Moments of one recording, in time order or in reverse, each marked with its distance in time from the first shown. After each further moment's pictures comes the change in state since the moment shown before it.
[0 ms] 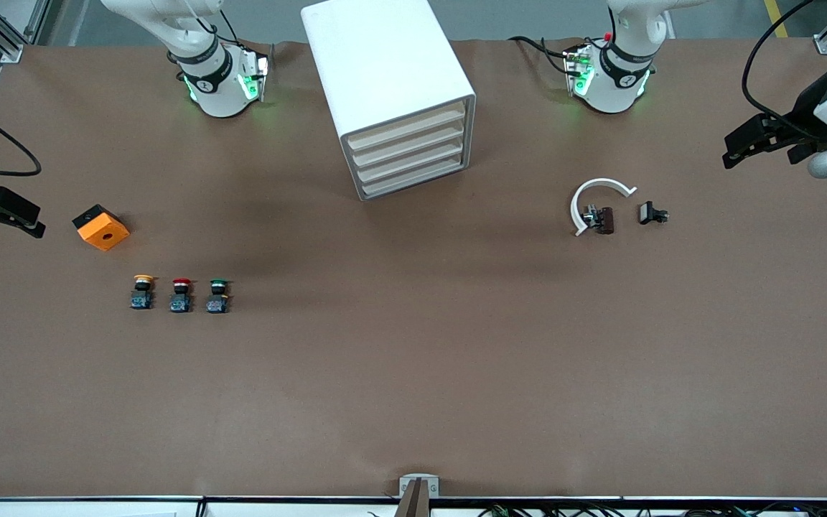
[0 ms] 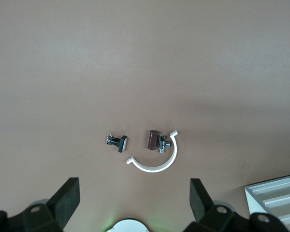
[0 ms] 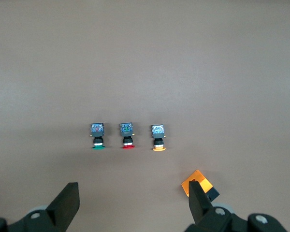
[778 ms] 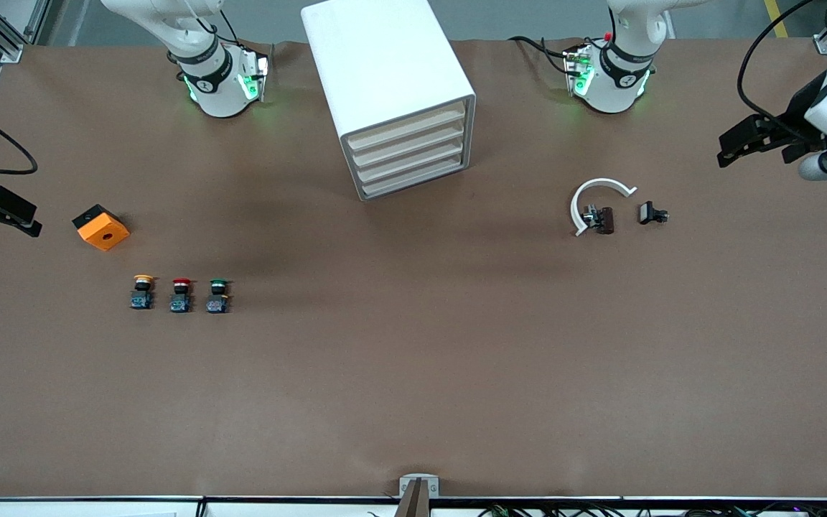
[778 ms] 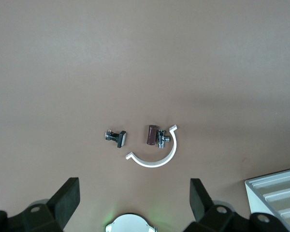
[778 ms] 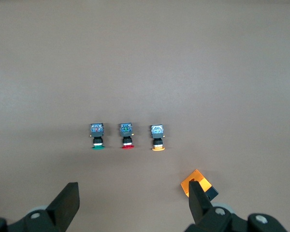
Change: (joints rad) left arm -0.006 0.030 -0.010 0.003 0.000 -0.018 0.000; right arm 0.000 0.000 -0.003 0.010 0.000 -0.008 0.000
